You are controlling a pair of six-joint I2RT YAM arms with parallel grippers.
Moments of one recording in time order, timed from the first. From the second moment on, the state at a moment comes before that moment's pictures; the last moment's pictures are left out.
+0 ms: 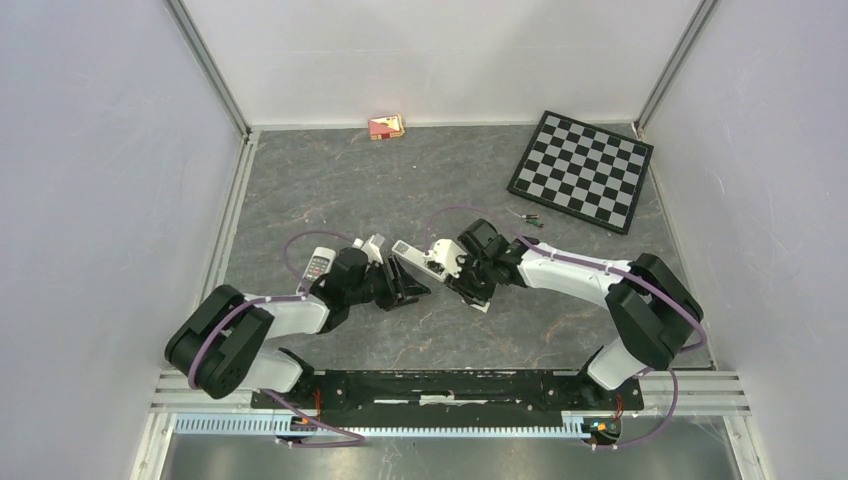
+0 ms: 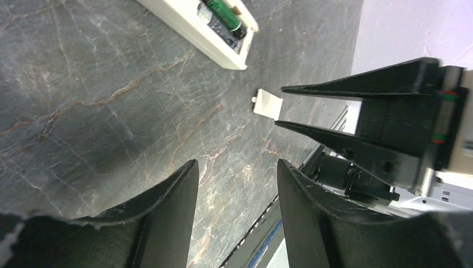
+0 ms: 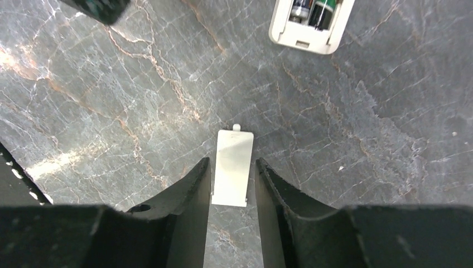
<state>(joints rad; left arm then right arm) -0.57 1.35 0.31 0.50 0.43 -1.00 0.78 1.58 0.91 -0.45 -0.21 -0.38</state>
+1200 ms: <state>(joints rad) -0.60 1.54 0.32 0.72 0.46 -1.11 0.78 1.67 0.96 -0.53 -0.12 -0.37</state>
